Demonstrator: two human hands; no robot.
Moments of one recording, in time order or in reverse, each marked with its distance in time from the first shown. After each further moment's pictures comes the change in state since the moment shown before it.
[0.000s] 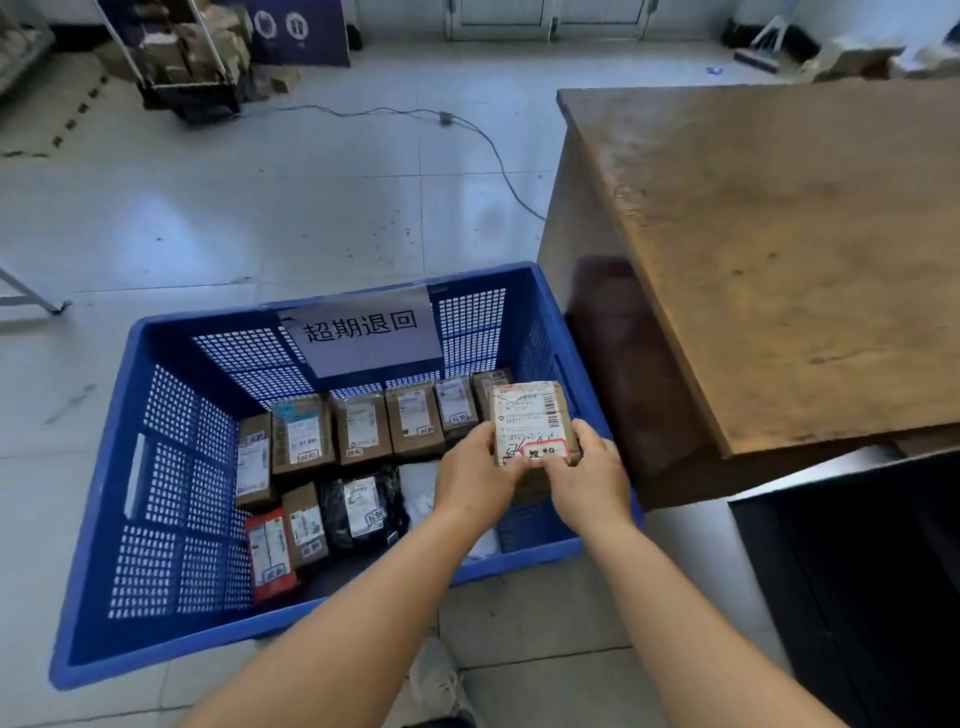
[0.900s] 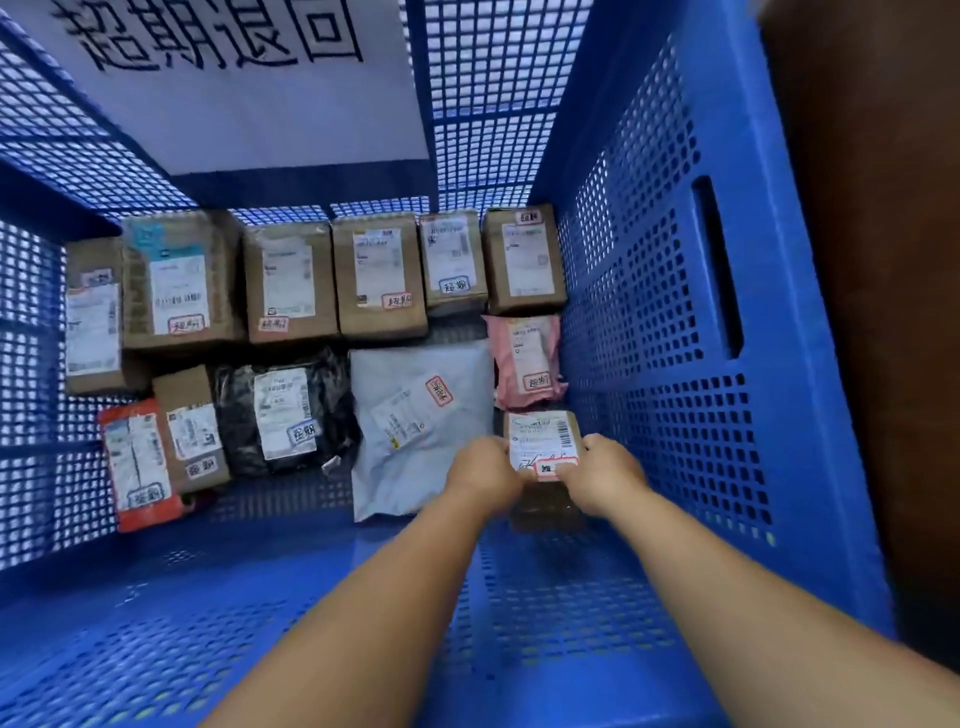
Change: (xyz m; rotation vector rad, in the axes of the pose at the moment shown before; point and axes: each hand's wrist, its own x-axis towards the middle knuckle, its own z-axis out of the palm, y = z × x) left_hand 0.209 -0.261 0.189 0.087 -0.384 -0.444; right_hand 0.242 0.235 0.220 -0.596 -0.458 0.357
